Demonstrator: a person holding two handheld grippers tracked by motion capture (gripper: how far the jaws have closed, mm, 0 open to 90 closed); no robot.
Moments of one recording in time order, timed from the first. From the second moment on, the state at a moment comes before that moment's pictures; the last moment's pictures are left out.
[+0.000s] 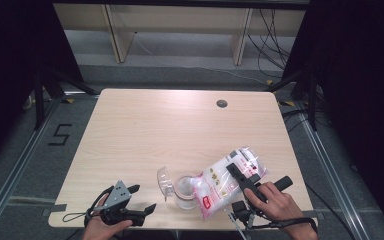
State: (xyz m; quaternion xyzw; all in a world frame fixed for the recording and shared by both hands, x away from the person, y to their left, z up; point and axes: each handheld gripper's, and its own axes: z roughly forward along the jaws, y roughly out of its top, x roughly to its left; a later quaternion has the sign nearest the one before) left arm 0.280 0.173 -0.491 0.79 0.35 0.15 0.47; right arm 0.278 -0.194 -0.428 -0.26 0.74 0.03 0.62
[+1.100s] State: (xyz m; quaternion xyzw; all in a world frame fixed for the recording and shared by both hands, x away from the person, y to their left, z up) left arm 0.279 0.173 -0.490 0.79 0.35 0.15 0.48; right arm 0.278 -0.194 -0.425 -0.27 0.74 0.03 0.62
